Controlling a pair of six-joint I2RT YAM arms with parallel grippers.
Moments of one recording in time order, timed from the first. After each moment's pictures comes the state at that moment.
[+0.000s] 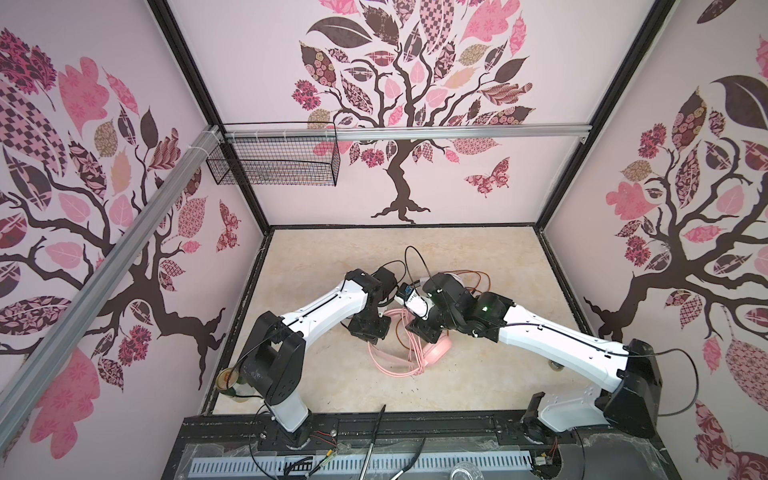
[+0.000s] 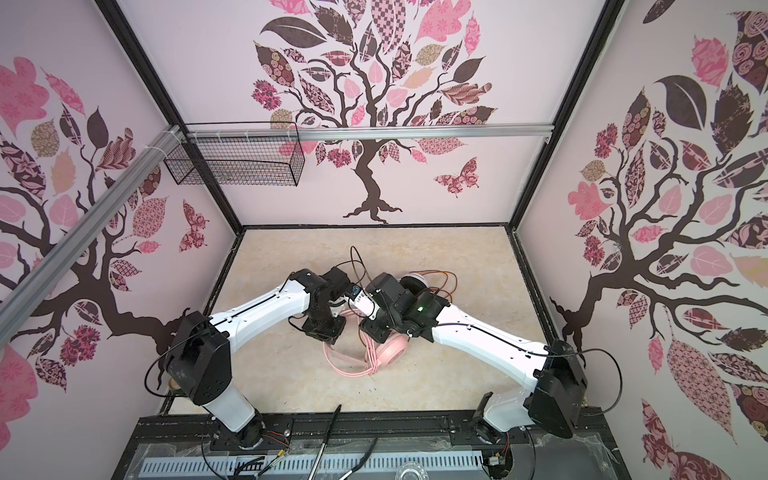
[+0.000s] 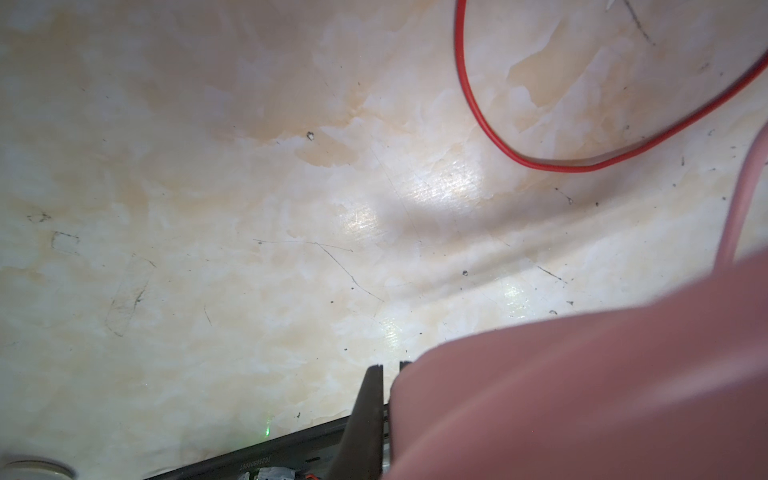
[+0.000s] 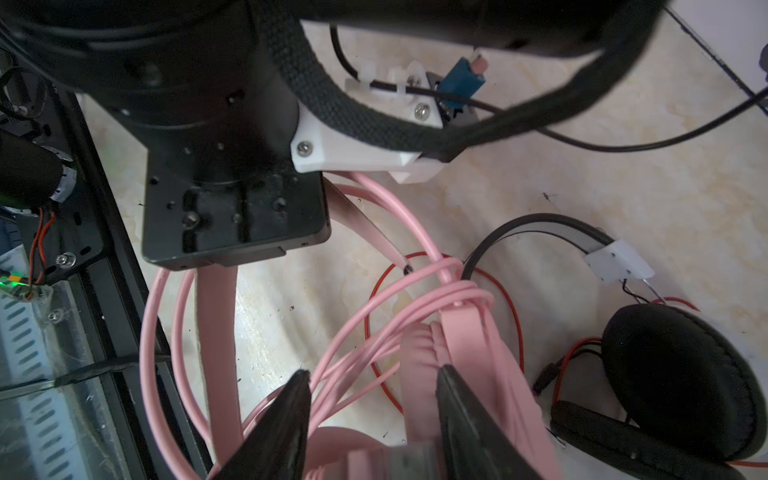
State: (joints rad) left arm -0.65 1.68 1.29 -1.21 0.14 -0.29; right arm 0.91 1.39 1.17 -0.62 -0.05 -0.11
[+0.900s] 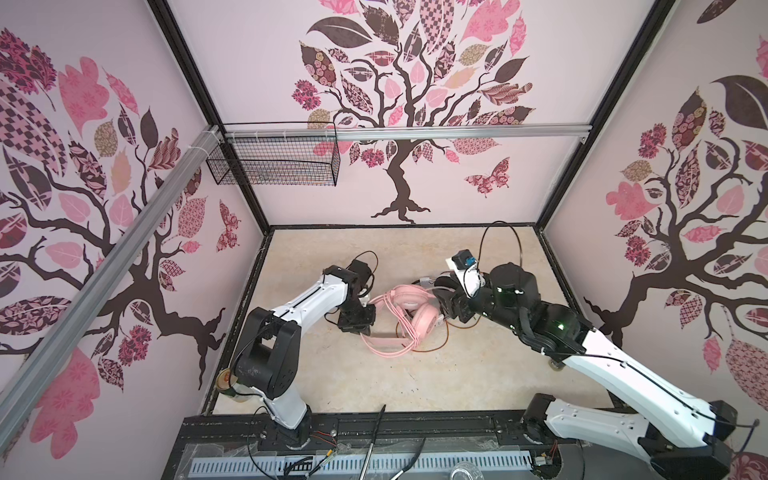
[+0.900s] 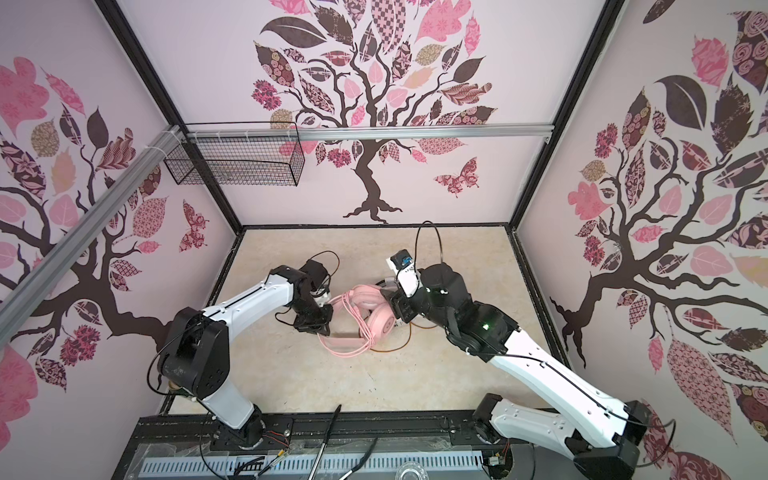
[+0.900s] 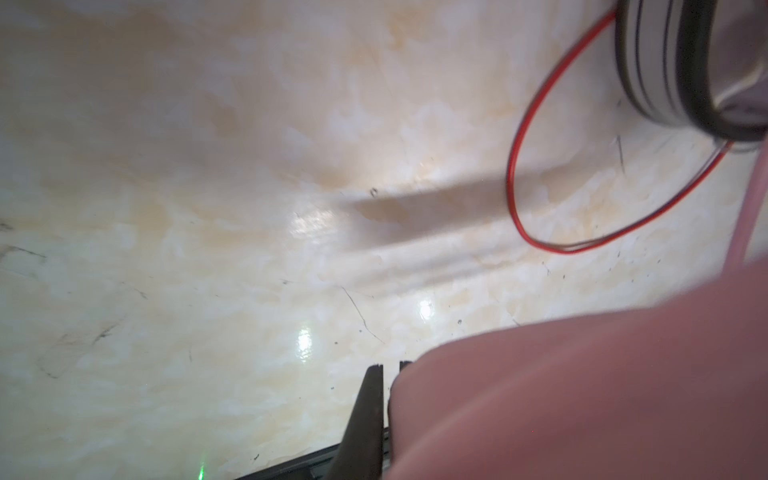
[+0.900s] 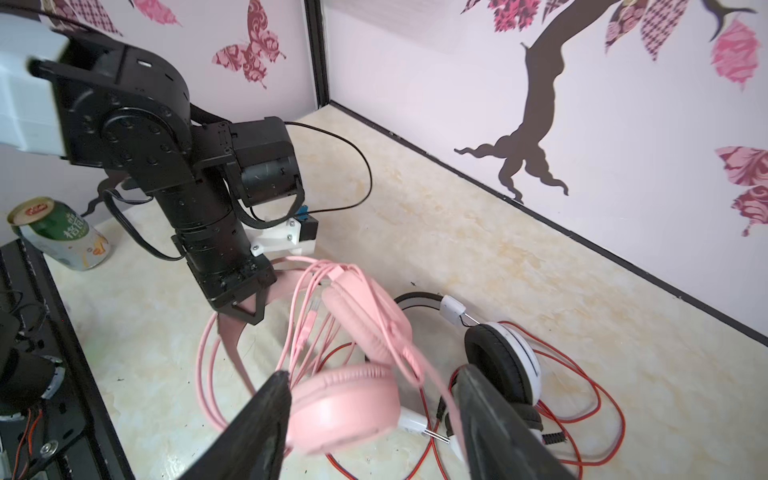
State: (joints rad) left arm -0.40 1.68 1.21 -1.07 0.29 -0.35; right arm 0.81 0.99 1.11 -0.49 0.09 0.02
